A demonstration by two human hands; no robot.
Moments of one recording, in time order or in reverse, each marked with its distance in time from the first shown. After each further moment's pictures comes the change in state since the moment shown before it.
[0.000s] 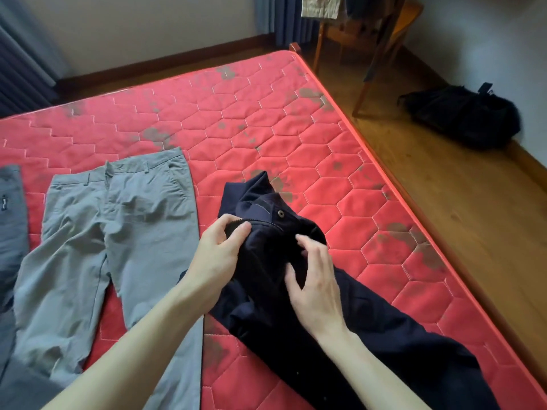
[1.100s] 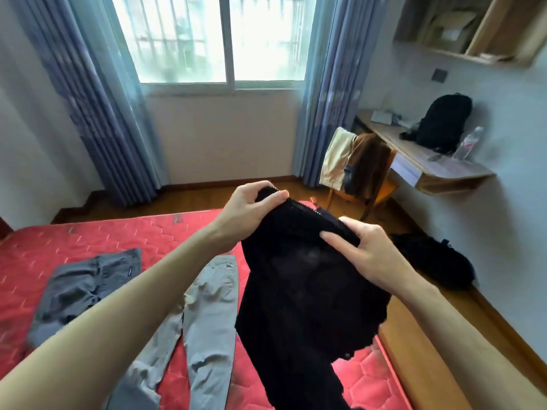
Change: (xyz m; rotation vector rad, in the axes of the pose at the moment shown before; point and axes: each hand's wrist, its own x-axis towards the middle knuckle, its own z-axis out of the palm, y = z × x) left_hand -0.212 0.483 -0.120 0.113 -0.034 0.506; right_hand 0.077 -0.434 -0.411 0.148 -0.363 -0.359
